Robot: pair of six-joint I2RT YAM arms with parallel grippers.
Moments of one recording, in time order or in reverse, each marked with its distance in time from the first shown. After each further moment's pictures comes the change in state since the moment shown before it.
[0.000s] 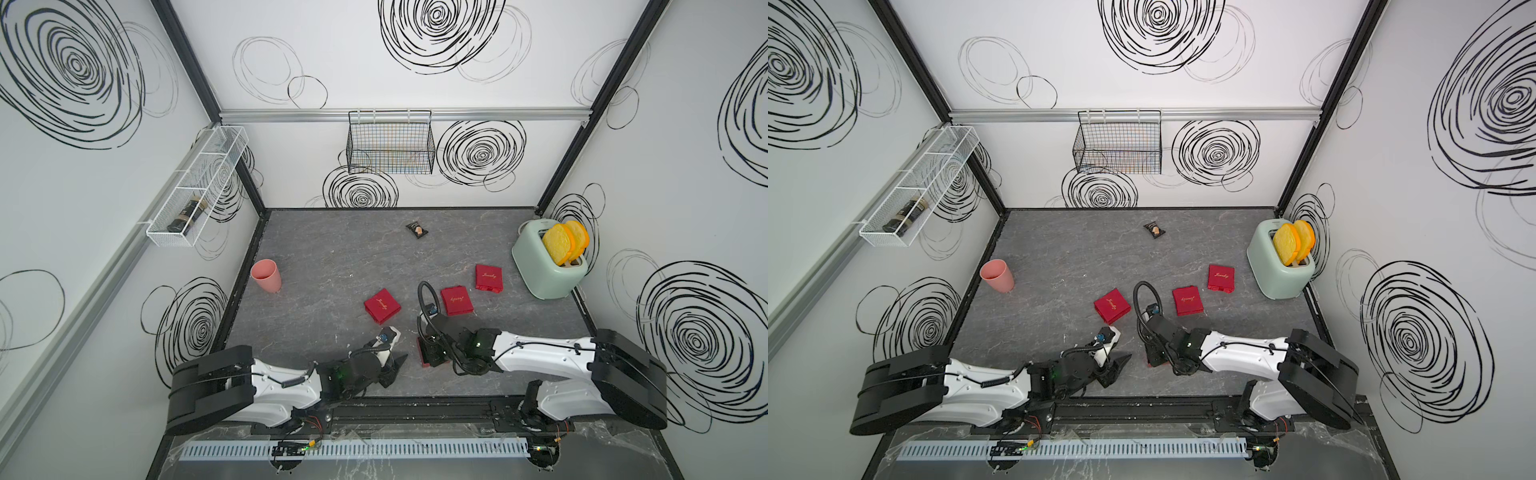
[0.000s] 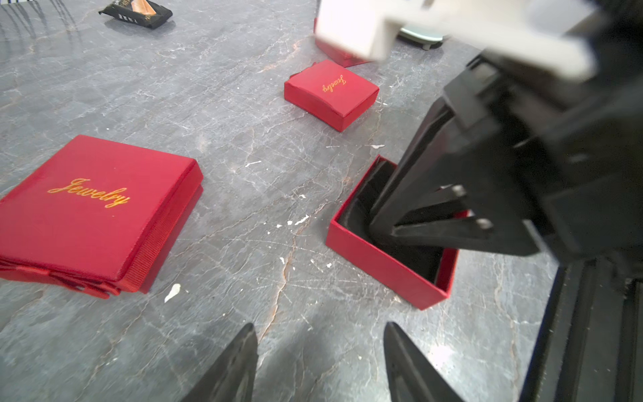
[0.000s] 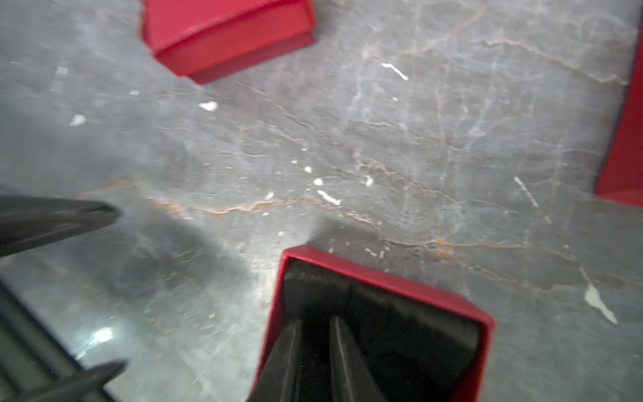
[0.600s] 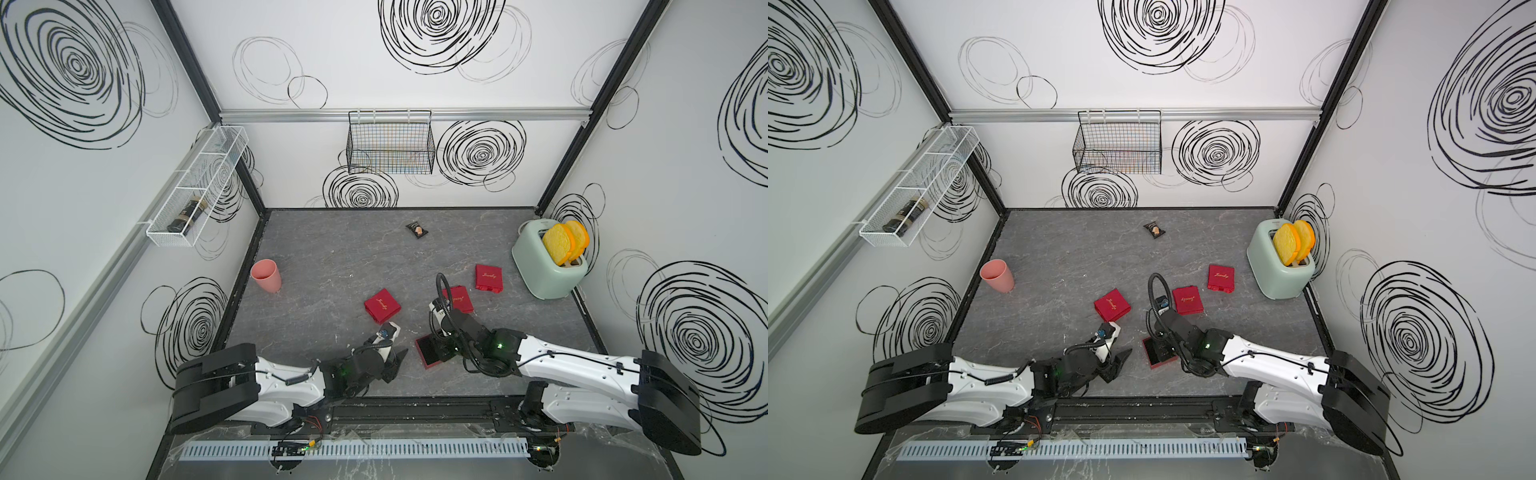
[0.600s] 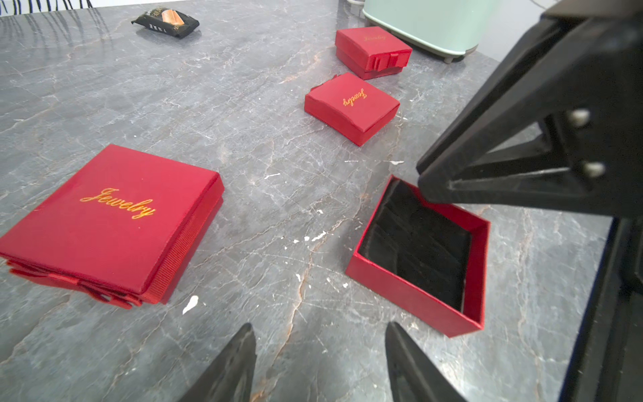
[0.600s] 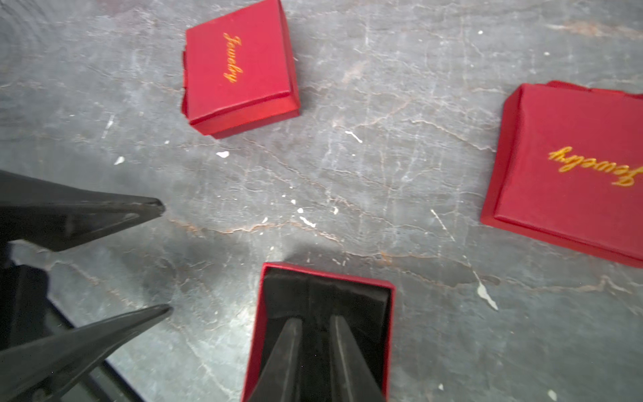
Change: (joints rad) left arm 0.026 0.042 0.041 0.000 -0.041 -0.015; right arm -0.047 -0.144 -0.016 -0.056 0.067 -0.057
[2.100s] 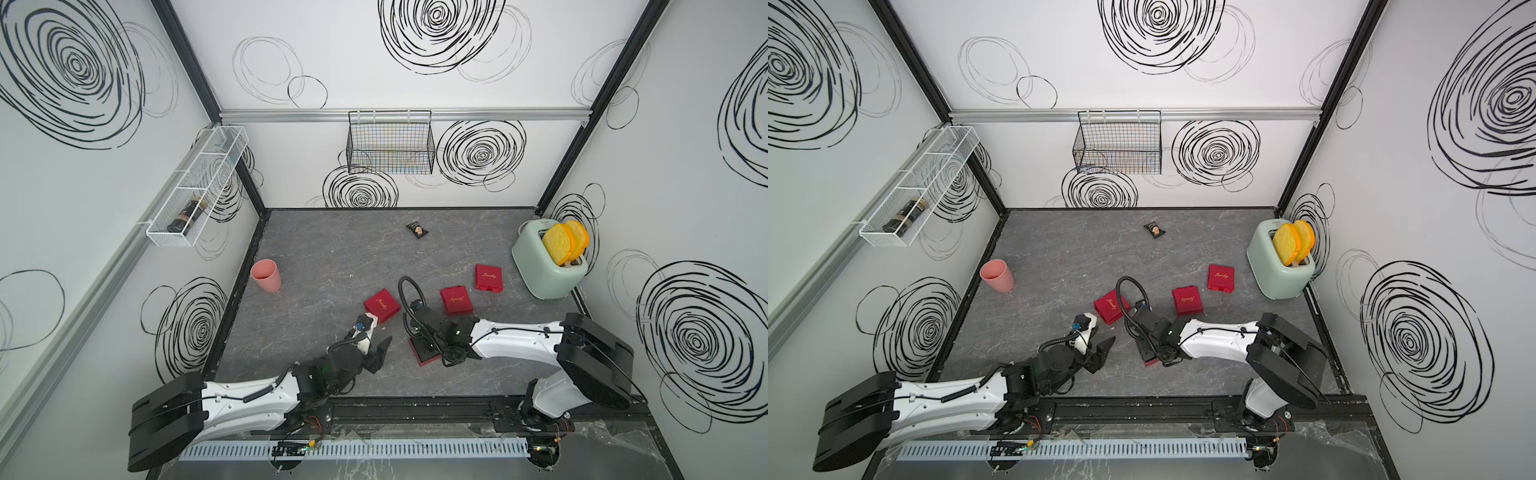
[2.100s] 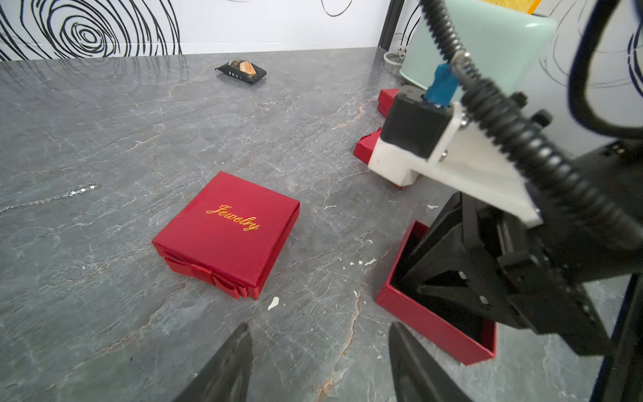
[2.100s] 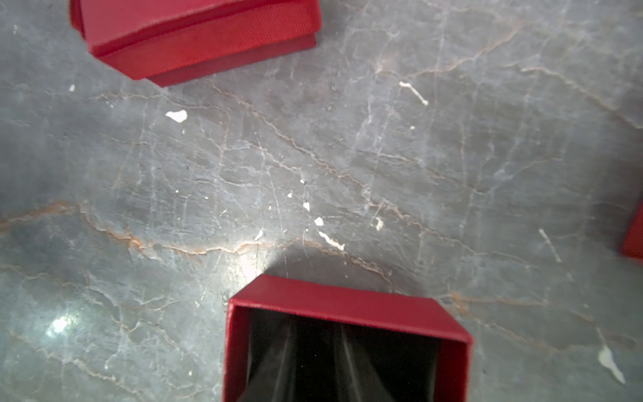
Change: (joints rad) left arm 0.104 -0.364 -0.094 -0.175 -0.023 0.008; right arm 0.044 0.368 0.187 -0.033 -0.020 0.016
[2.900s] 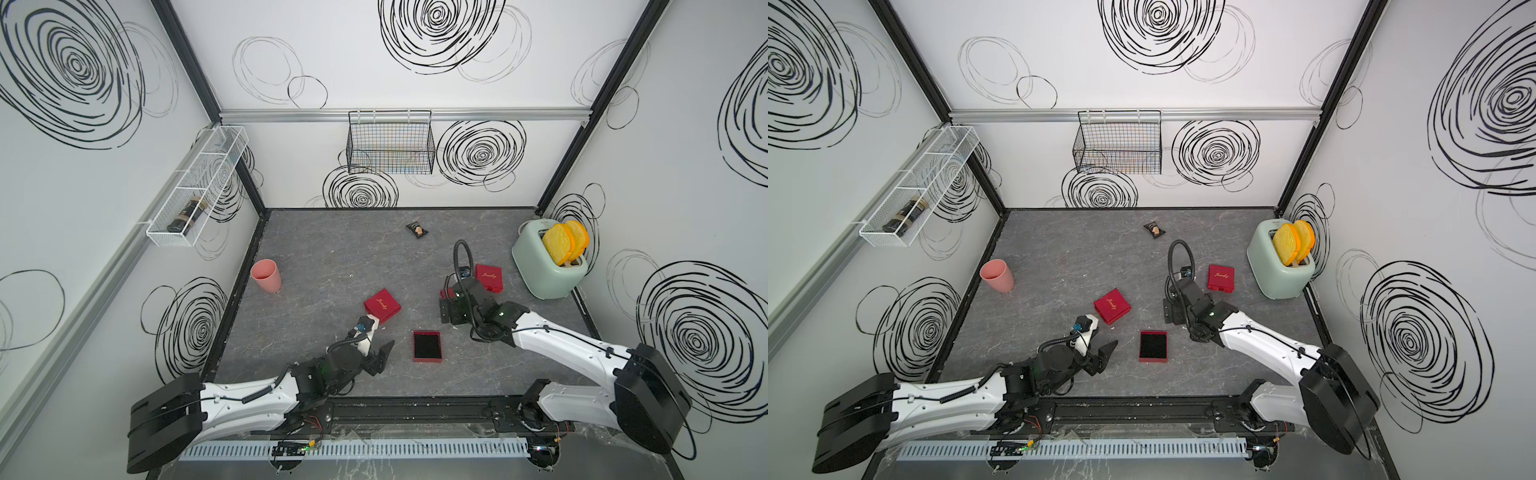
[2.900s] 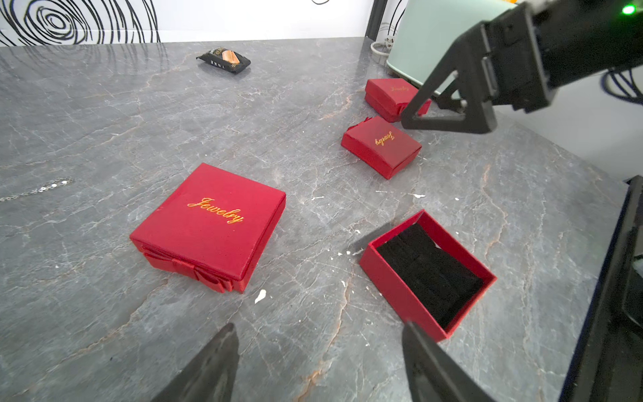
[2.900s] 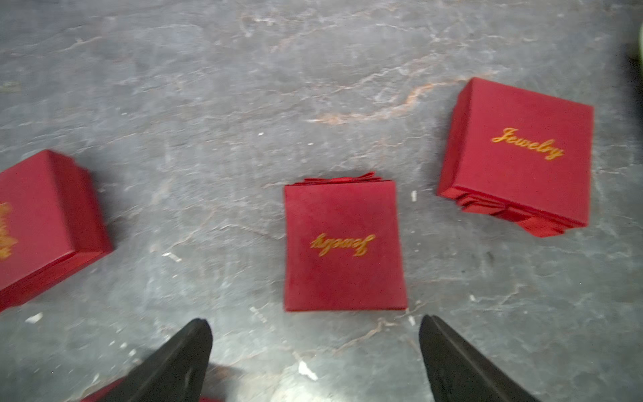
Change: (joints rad) left arm 0.005 -0.011 -0.002 -0.008 0.060 0.002; right arm -0.442 -0.256 -0.058 -0.015 0.122 -0.130
